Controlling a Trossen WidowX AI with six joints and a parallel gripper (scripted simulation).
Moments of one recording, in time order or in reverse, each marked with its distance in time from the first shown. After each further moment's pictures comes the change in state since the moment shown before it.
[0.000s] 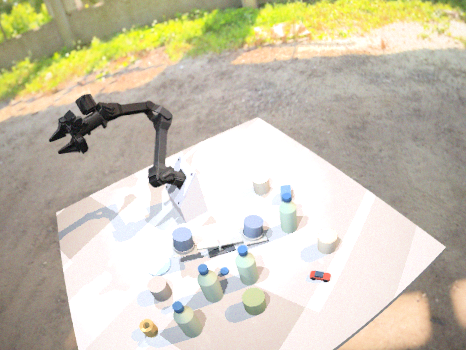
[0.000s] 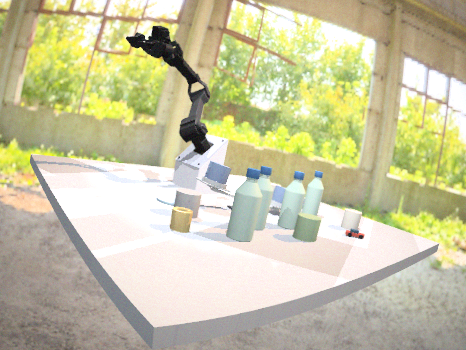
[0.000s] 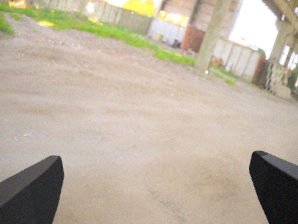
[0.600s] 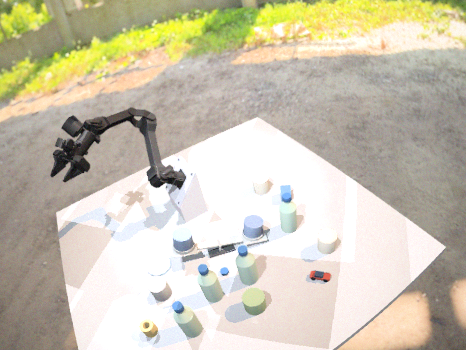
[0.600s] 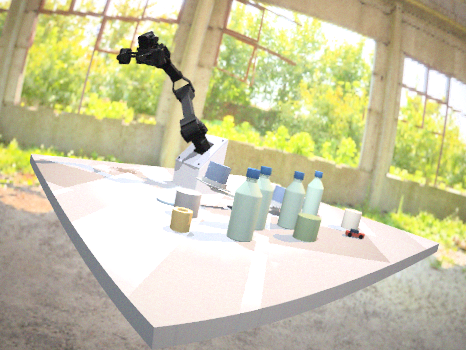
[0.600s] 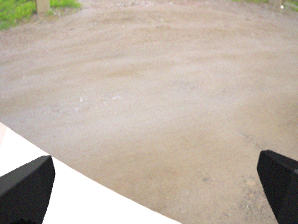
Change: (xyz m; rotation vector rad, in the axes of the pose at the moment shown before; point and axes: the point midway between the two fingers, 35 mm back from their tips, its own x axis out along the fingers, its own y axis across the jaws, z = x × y) arm 0.055 0.078 -0.052 0.275 0.197 0.285
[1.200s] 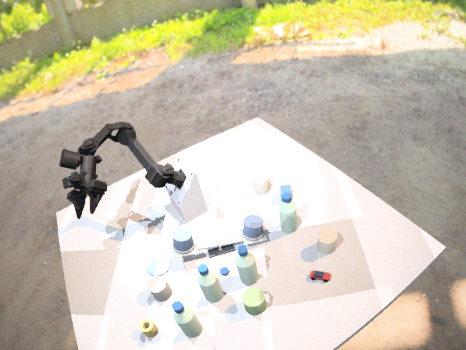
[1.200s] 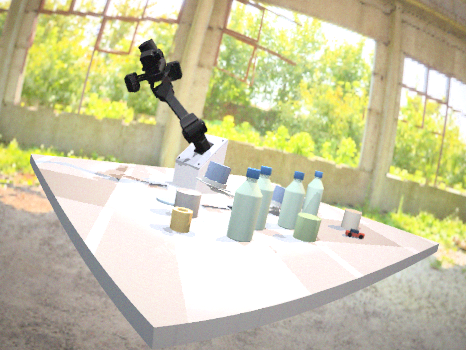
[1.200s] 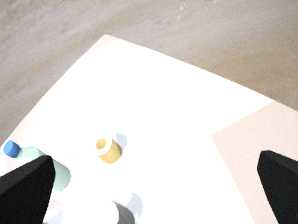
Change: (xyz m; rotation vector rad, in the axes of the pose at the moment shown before) arm 0.061 0.128 -0.076 0.261 0.378 0.383
